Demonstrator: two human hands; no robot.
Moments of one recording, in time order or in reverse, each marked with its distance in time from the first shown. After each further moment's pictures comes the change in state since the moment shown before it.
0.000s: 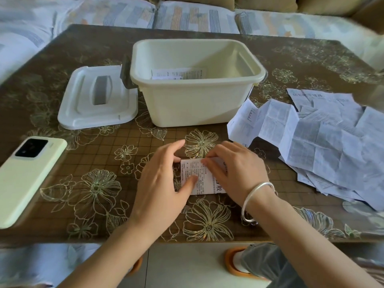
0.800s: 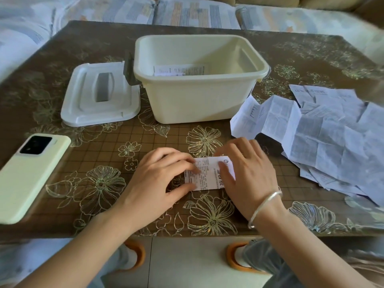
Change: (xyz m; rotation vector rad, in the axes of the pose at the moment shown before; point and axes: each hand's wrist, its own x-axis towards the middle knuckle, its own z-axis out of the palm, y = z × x) left_hand 0.008 -0.027 -0.022 0.172 -0.260 0.264; right_hand -0.018 -0.012 -0.009 -0.176 0.047 0.053
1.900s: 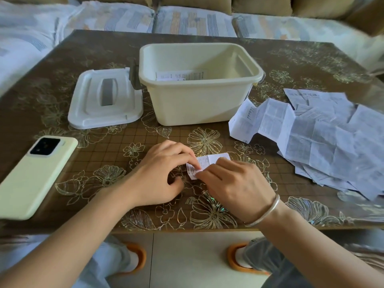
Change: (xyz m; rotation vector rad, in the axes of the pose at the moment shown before) left_hand 0.016 -0.008 -0.017 -0.095 -0.144 0.089; right_hand -0.007 -0.011 -0.011 -0.134 -0.044 -0.518
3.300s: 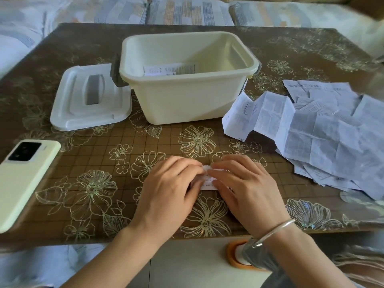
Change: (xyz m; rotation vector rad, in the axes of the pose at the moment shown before) left_hand 0.001 0.048 0.043 0.182 0.345 -0.069; right_hand -0.033 0.010 0.009 0.198 0.058 0.342
